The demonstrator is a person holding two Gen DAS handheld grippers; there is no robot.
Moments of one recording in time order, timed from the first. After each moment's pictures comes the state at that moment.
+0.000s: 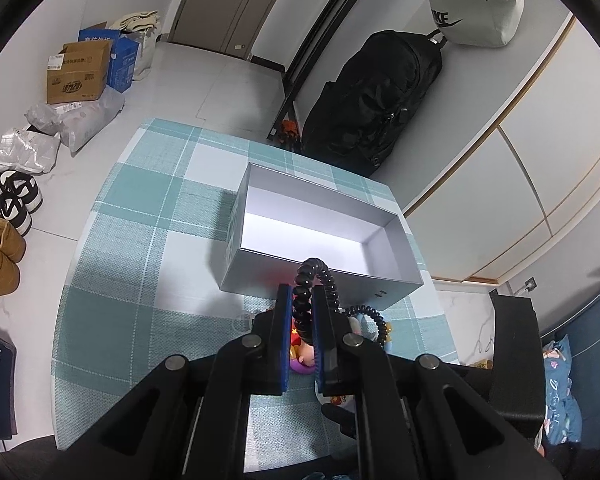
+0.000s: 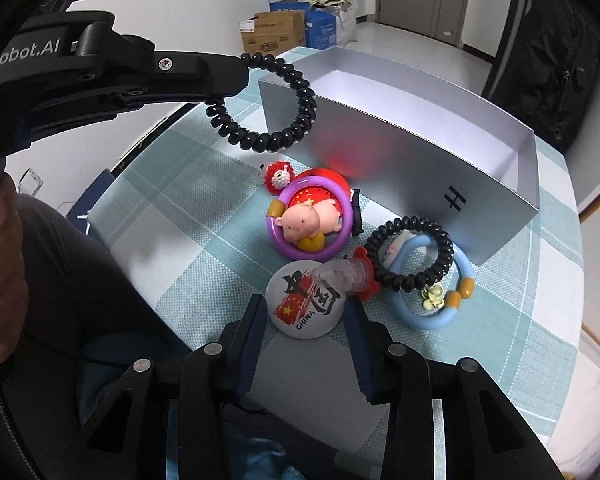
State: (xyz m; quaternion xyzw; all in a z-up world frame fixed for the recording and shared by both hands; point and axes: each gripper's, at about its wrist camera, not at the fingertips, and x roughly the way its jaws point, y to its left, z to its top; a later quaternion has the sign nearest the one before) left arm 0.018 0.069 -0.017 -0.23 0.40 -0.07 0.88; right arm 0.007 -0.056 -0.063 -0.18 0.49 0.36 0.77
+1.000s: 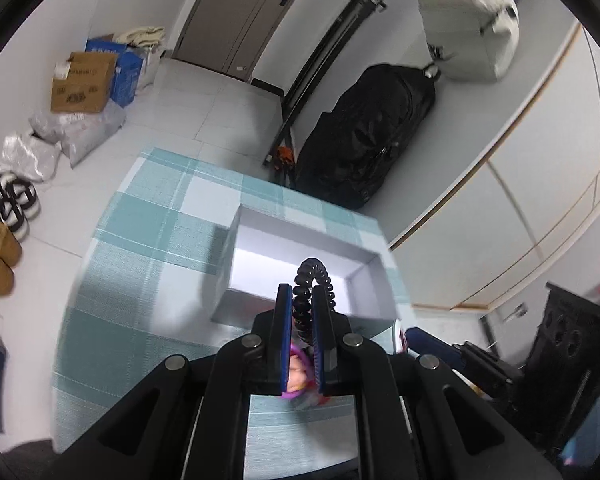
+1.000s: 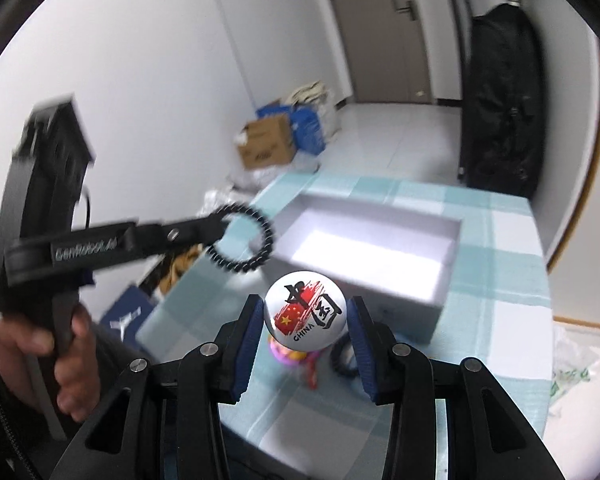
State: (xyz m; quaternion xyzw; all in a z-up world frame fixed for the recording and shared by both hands) left arm 0.018 0.077 0.004 -0.27 0.36 -0.06 0.89; right arm 0.021 -0.107 0.010 -0.01 0.37 0.37 0.85
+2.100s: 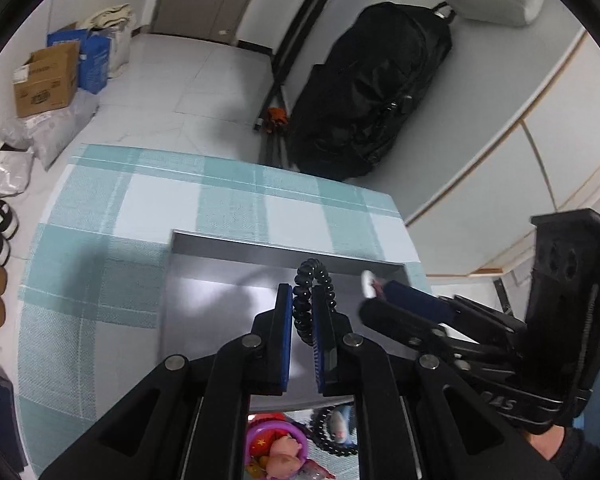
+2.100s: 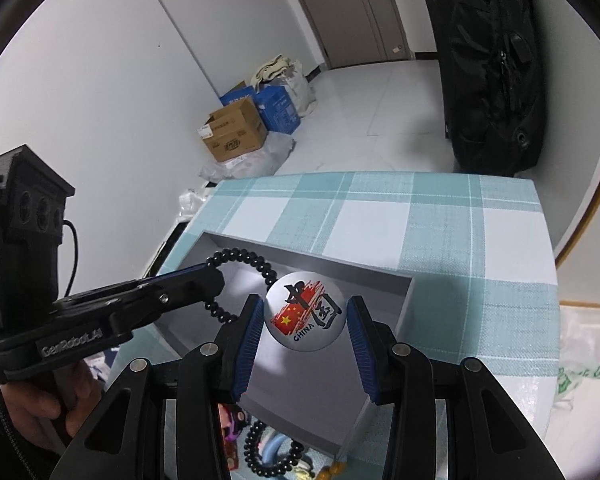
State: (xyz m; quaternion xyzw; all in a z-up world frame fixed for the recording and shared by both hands) left arm 0.104 0.047 -0.019 -0.21 0.44 -0.09 0.87; right arm 0.144 -0.106 -0.022 0.02 0.46 0.35 0.82
